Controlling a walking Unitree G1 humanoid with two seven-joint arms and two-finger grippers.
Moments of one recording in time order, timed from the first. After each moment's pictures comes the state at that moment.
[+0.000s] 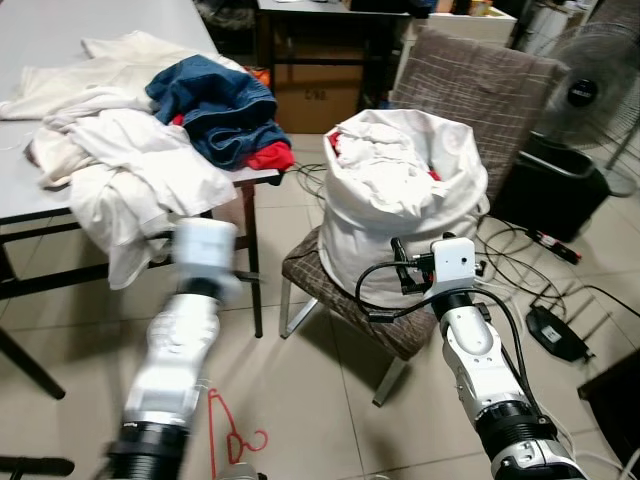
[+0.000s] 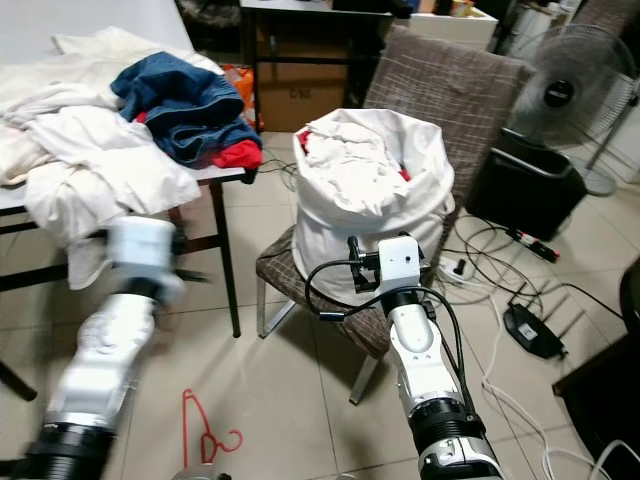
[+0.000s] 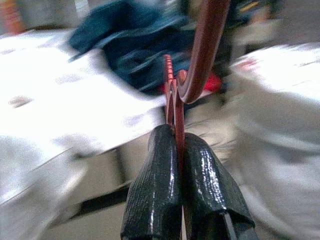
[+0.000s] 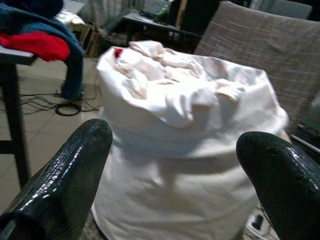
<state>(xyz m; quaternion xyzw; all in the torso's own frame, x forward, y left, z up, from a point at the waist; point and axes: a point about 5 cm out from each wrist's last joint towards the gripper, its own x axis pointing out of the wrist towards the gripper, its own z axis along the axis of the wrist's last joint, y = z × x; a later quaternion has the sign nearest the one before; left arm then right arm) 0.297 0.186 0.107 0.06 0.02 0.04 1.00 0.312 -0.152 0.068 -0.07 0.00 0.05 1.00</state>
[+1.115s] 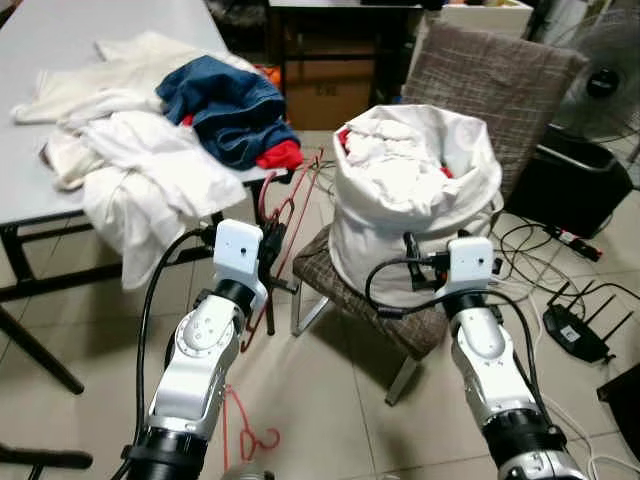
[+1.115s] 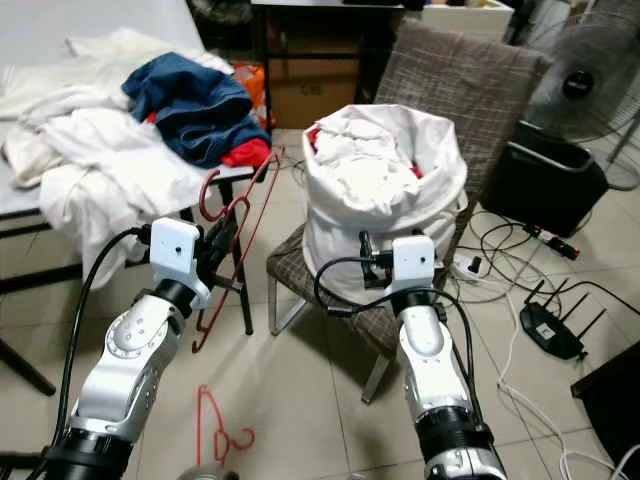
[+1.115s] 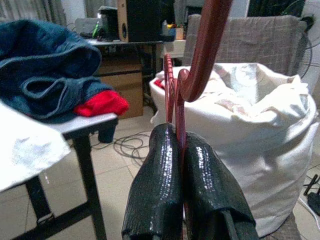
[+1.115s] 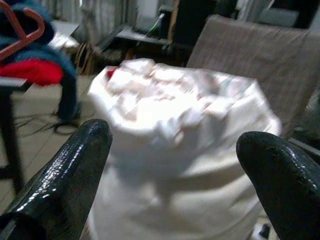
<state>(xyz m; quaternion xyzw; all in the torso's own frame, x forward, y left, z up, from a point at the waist) 0.290 0.118 0.122 0.01 -0.03 -0.17 0.98 0.309 -0.162 0.083 -0.05 -0.04 0.02 1.00</state>
